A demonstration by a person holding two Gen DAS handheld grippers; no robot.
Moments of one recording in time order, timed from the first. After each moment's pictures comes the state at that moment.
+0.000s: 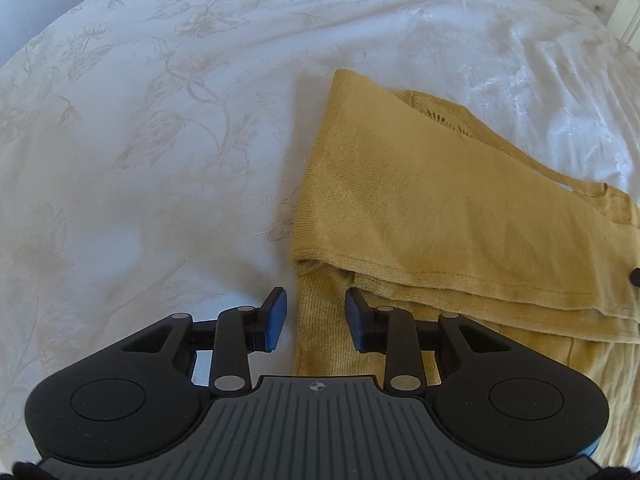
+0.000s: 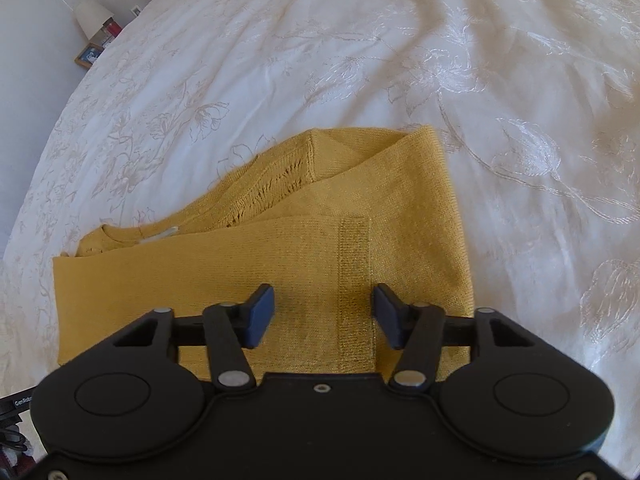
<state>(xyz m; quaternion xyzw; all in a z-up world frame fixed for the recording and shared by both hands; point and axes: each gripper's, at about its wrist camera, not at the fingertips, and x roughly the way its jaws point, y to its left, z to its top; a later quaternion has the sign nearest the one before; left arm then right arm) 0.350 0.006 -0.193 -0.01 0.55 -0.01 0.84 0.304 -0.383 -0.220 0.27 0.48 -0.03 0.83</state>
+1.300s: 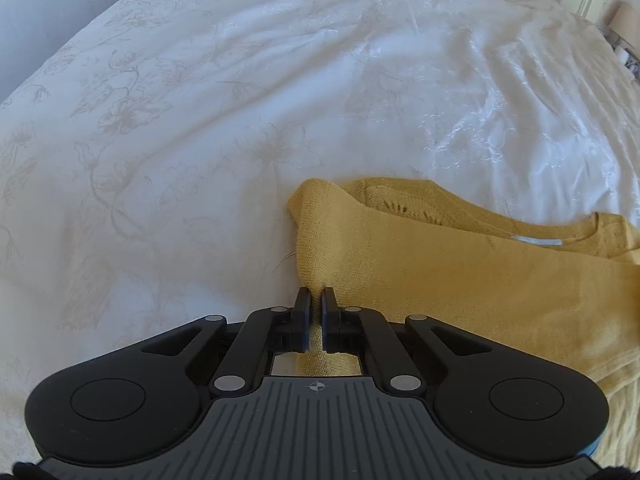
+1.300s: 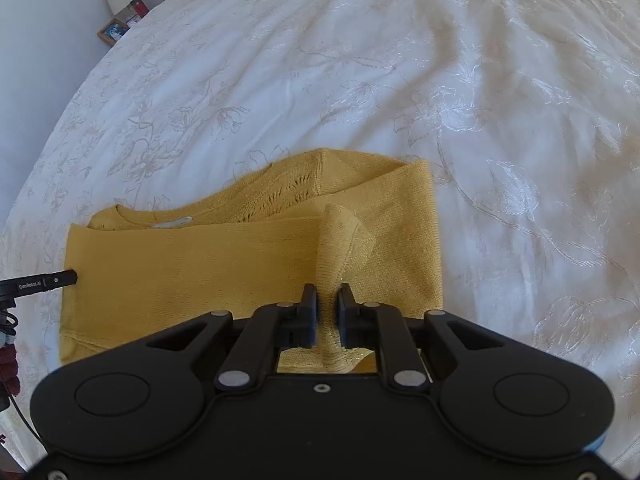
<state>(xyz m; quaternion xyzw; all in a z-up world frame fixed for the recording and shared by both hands) 0.420 -0.026 -0.193 0.05 0.51 -0.07 0.86 0.296 -0.388 -0.193 0.22 0.48 -0.01 0.85</state>
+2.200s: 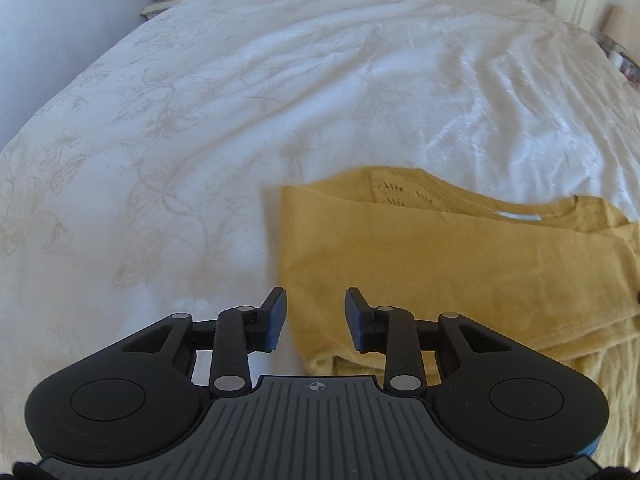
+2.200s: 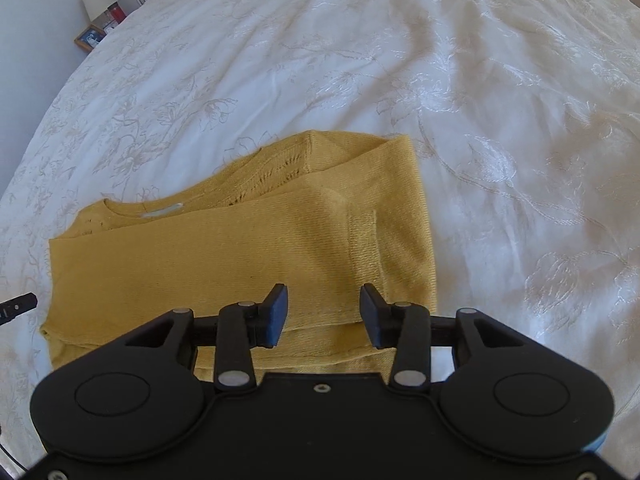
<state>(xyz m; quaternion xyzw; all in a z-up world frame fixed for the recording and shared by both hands) 0.368 -0.021 -0.165 0.06 0.48 -0.07 0.87 0.277 -0.367 -0.195 0.21 0.48 -0.05 0.85</state>
